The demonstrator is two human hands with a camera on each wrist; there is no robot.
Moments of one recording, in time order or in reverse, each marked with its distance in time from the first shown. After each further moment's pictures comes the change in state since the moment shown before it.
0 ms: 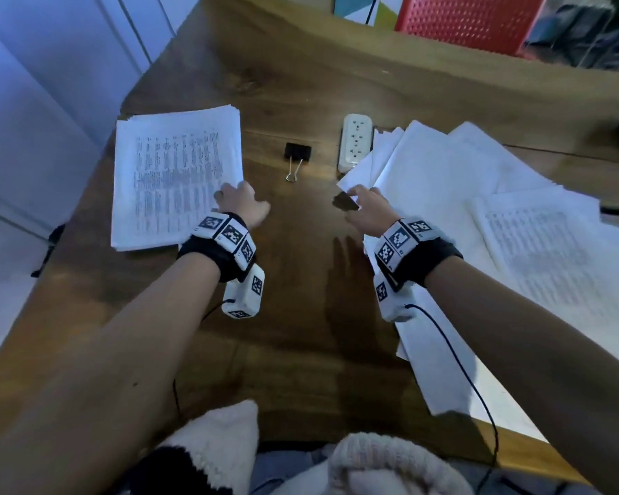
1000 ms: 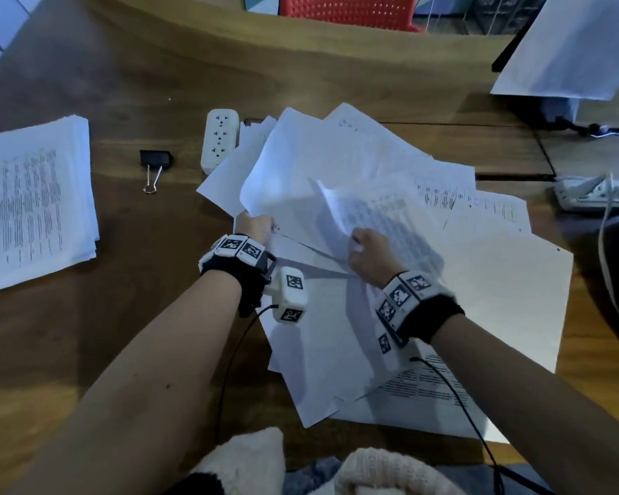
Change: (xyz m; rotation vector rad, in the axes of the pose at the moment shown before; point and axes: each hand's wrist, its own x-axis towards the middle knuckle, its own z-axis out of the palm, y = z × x) left_hand -0.035 0.175 0.166 -0.677 -0.170 -0.156; right_hand -0.057 0.209 -0.060 0.031 0.160 0.055
